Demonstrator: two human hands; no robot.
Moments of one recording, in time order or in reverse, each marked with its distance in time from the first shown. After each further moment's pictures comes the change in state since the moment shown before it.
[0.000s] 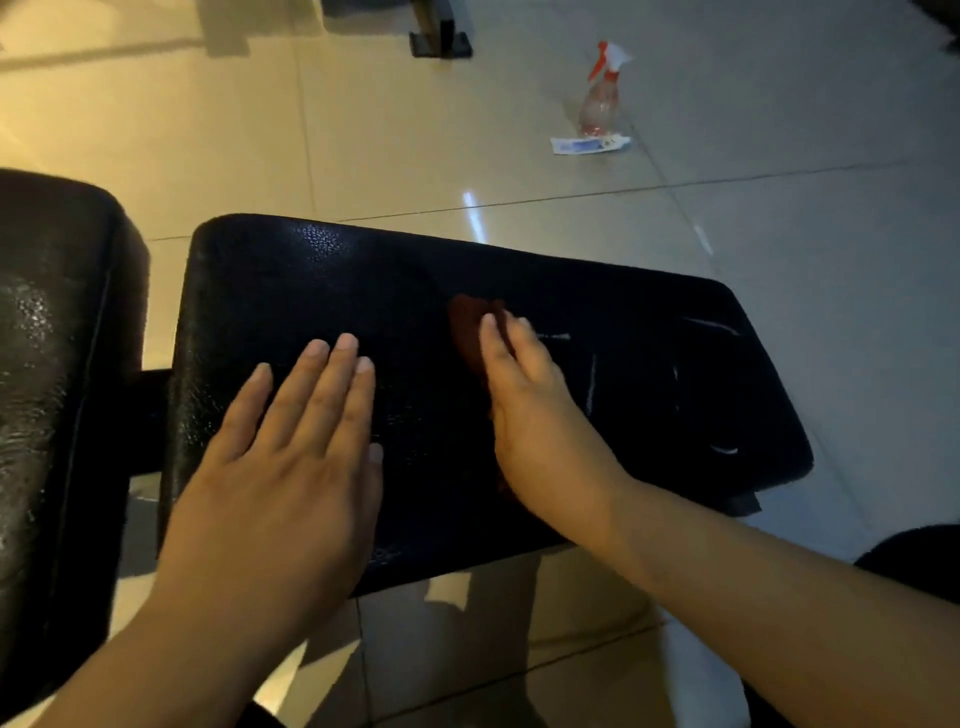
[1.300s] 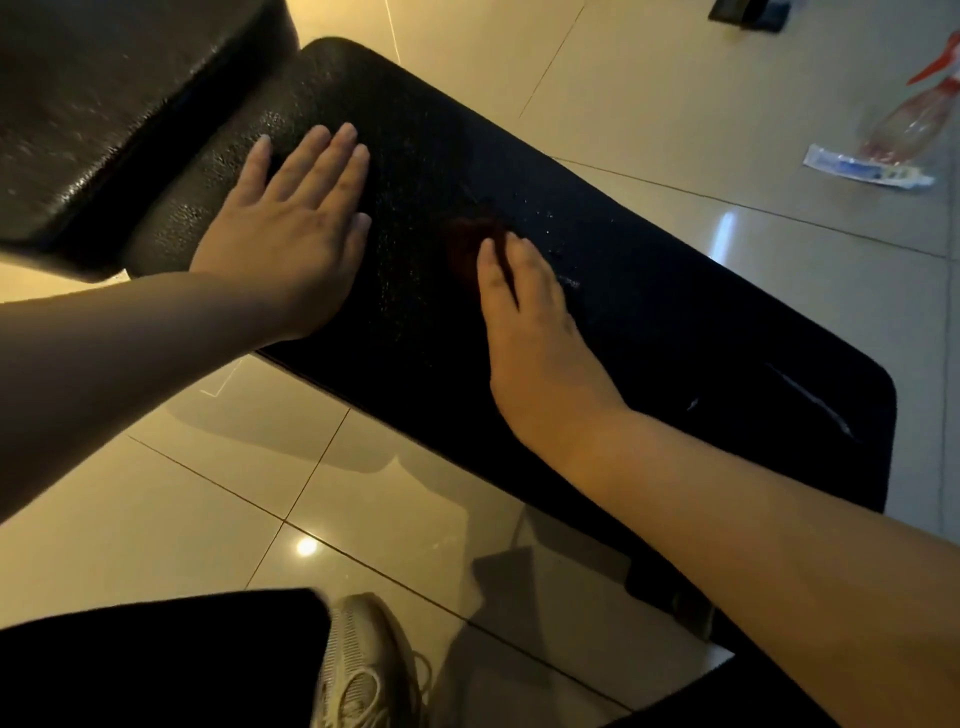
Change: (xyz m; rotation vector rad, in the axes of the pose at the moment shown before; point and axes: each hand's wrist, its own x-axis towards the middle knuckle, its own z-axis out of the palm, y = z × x) left_hand 0.045 0.068 0.011 0.127 -0.029 -0.579; right_hand 0.021 0.102 -0.046 -0.159 -0.217 -0.678
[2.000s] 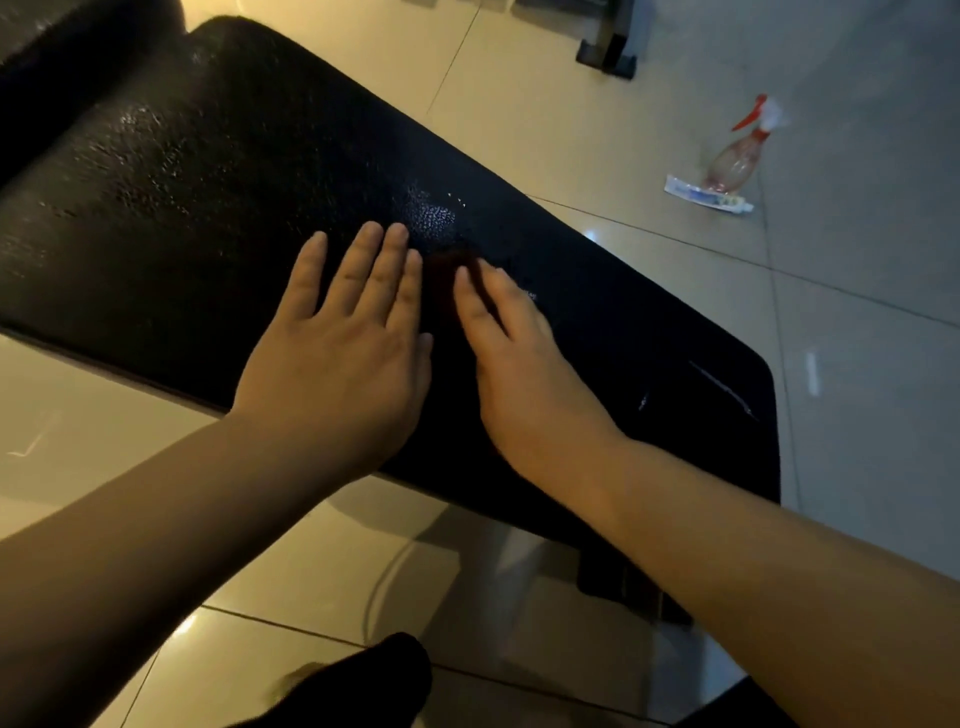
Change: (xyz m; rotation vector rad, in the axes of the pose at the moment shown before) left_hand -0.037 0.076 0.015 -0.049 0.049 0.127; right_hand -0.006 -0.004 0.005 -0.003 0.003 0.151
